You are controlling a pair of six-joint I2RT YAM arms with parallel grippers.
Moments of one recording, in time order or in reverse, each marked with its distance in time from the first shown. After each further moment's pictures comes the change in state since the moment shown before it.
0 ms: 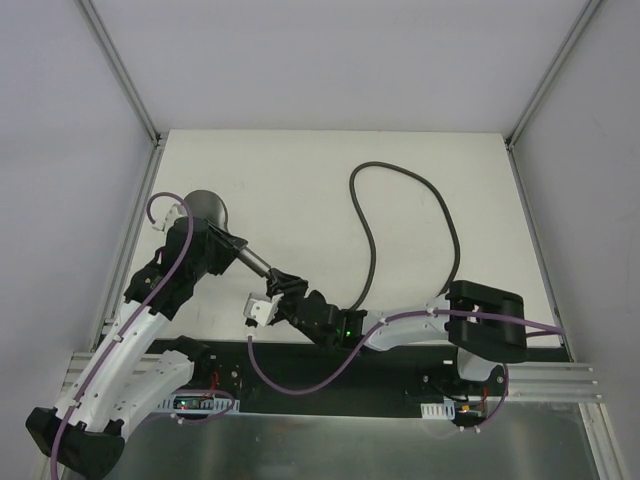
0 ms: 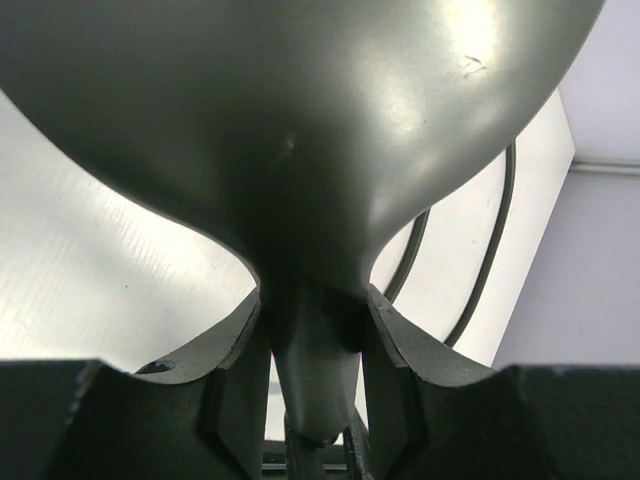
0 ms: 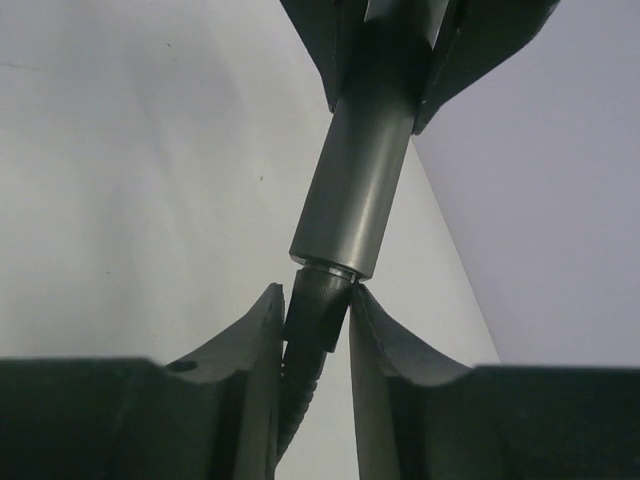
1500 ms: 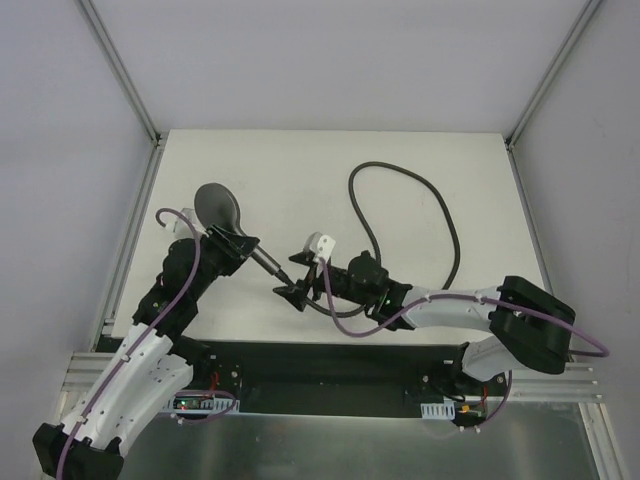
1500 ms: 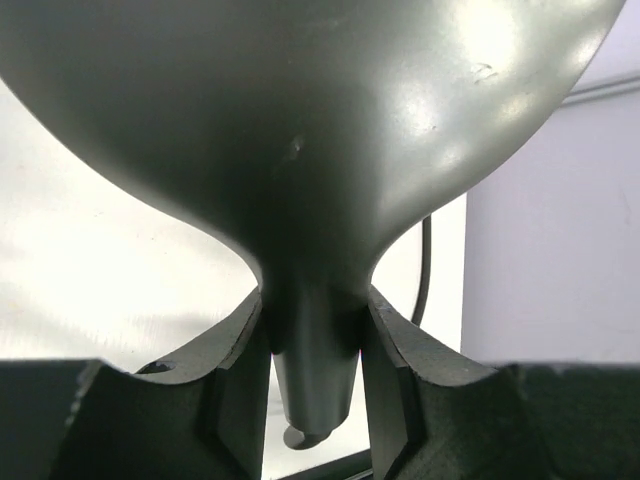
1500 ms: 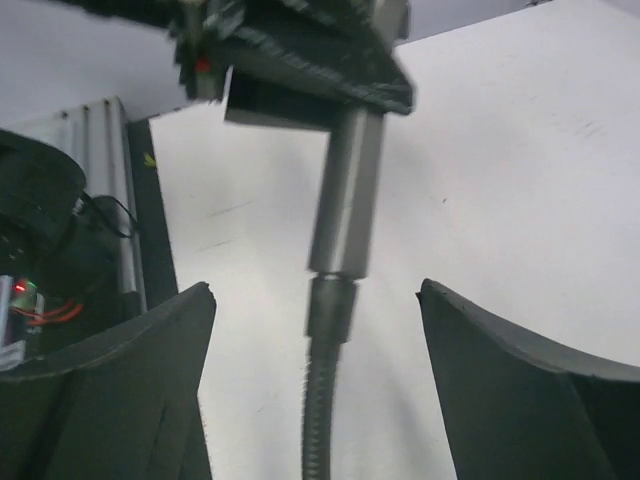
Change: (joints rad) left arm 0.001 -0.188 -0.314 0.455 0.124 0.097; right arm -0.366 -0.209 -0.194 0.089 -0.702 0.896
